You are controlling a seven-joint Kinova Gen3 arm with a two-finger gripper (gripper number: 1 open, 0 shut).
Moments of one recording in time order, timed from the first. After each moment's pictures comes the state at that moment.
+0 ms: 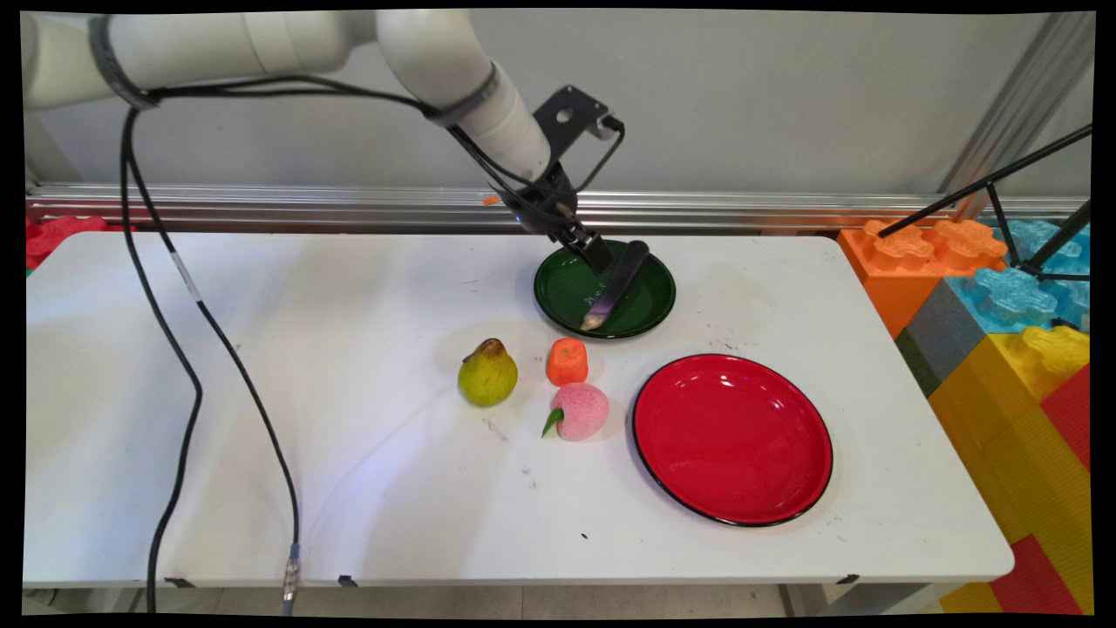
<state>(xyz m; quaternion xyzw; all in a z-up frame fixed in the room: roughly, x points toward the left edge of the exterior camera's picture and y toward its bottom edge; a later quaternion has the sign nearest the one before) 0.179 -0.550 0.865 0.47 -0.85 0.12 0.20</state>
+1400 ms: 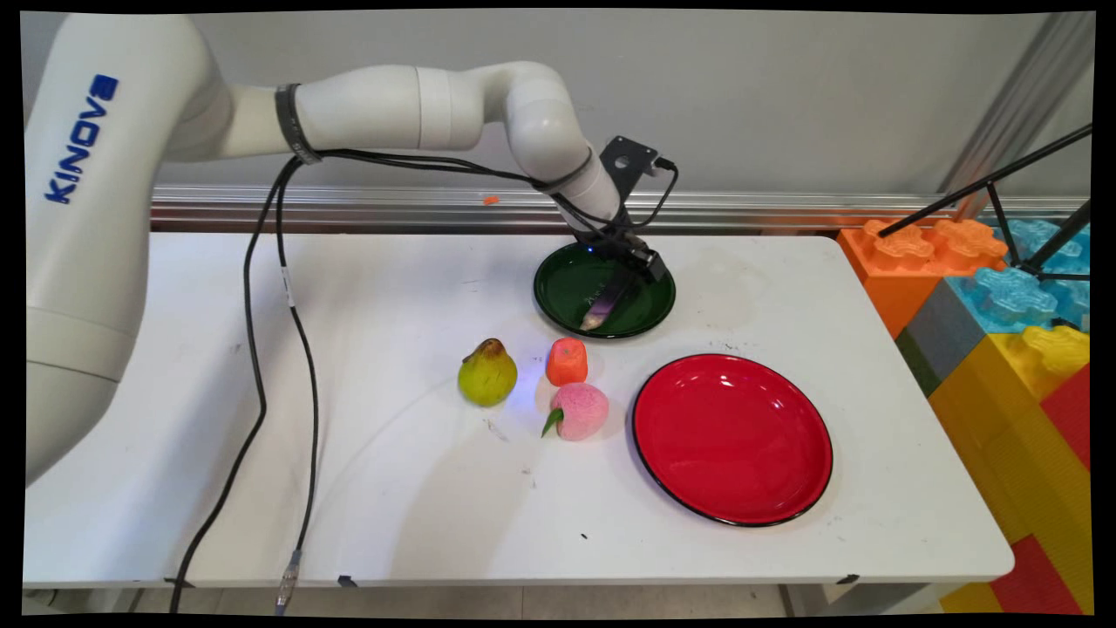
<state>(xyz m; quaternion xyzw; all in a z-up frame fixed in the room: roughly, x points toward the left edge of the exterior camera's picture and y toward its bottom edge) 0.118 -0.635 0.767 0.54 -0.80 0.14 0.23</state>
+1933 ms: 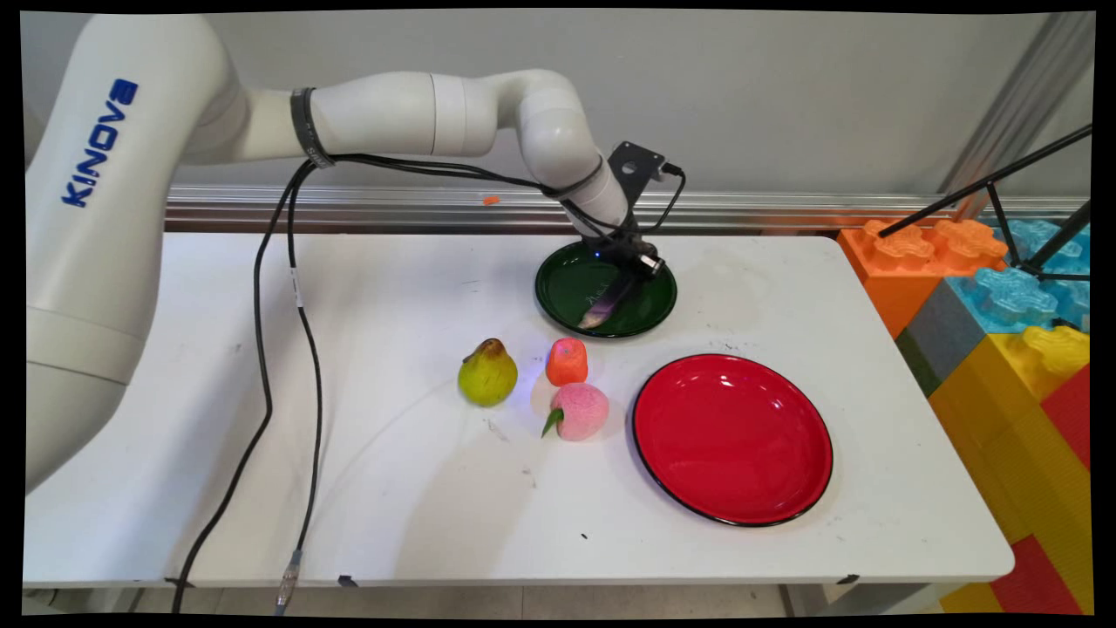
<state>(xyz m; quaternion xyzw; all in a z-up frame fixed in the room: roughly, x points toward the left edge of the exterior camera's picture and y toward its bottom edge) 0.108 -0.635 0.760 0.54 -0.80 0.14 0.22</state>
